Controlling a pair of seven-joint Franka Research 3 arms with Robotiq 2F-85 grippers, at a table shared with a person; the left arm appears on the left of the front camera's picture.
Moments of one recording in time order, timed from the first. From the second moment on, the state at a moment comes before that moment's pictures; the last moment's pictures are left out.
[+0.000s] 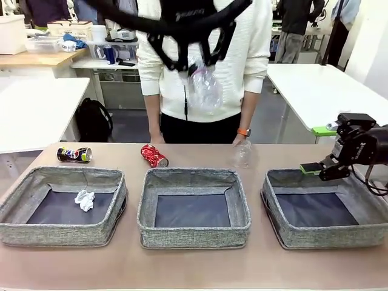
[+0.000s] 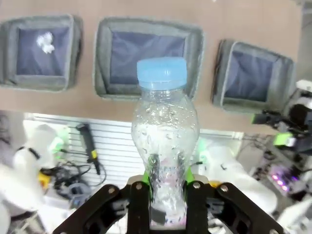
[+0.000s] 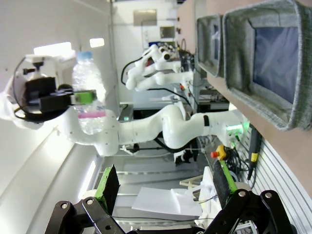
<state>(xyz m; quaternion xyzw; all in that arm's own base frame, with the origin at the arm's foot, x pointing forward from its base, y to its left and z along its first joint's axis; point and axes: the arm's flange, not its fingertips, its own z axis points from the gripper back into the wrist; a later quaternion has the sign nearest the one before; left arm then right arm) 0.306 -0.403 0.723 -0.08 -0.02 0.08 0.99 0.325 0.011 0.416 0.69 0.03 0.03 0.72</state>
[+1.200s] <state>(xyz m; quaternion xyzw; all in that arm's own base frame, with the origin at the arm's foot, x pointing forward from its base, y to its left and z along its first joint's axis) 0.325 -0.423 0.751 0.00 -0.02 0.03 1.00 0.325 0.011 0.416 0.69 0.03 0.03 0.72</state>
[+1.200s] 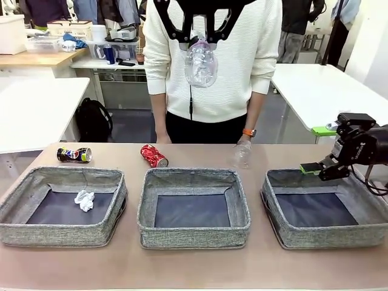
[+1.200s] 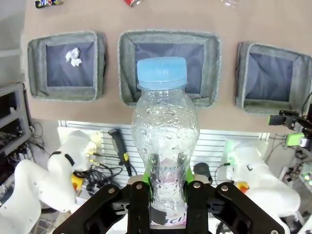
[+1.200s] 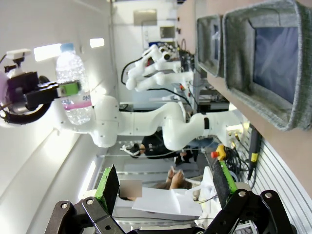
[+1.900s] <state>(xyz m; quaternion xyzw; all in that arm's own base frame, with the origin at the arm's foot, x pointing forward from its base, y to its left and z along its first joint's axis) 0.325 -0.423 0.751 0.00 -0.02 0.03 1.00 0.325 0.011 0.416 0.69 0.03 0.03 0.72</state>
